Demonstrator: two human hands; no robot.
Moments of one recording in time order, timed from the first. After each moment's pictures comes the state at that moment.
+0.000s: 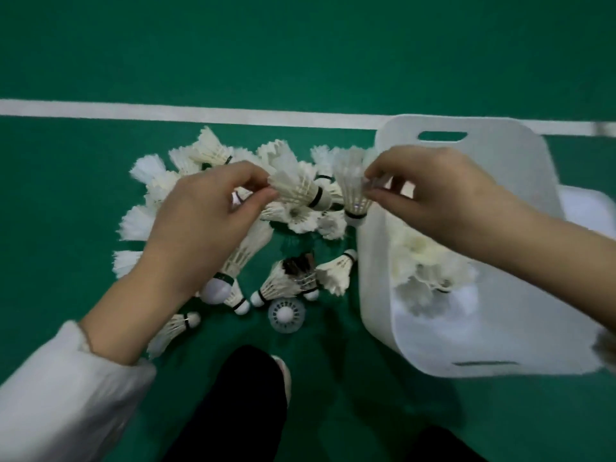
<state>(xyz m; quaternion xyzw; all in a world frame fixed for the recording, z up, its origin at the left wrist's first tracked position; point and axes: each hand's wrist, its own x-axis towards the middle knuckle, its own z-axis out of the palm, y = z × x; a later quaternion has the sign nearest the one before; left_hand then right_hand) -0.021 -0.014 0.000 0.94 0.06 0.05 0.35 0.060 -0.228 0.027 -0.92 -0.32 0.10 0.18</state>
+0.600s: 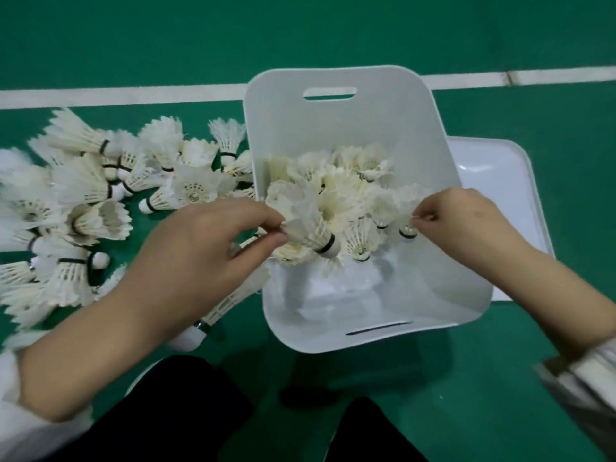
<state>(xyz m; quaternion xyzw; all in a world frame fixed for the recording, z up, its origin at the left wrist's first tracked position) -0.021 -0.145 -0.021 0.93 -0.16 -0.04 0.33 0.046 -0.413 -0.044 -0.98 -0.01 0.19 0.06</state>
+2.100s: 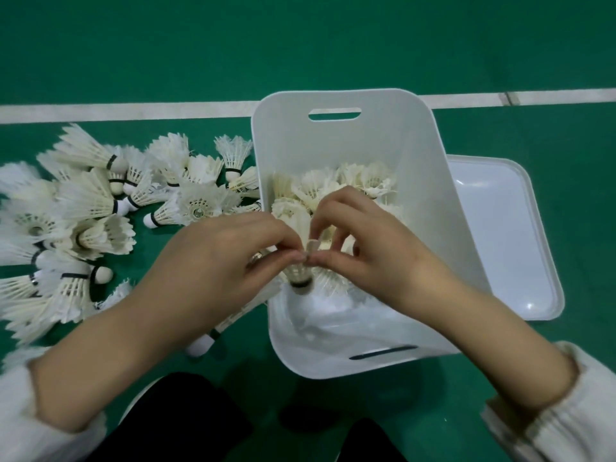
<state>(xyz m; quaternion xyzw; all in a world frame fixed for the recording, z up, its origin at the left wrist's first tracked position) -0.006 -0.144 -0.022 0.93 -0.20 -0.04 0.31 0.029 -0.336 -0.030 -0.88 -0.25 0.17 0.36</state>
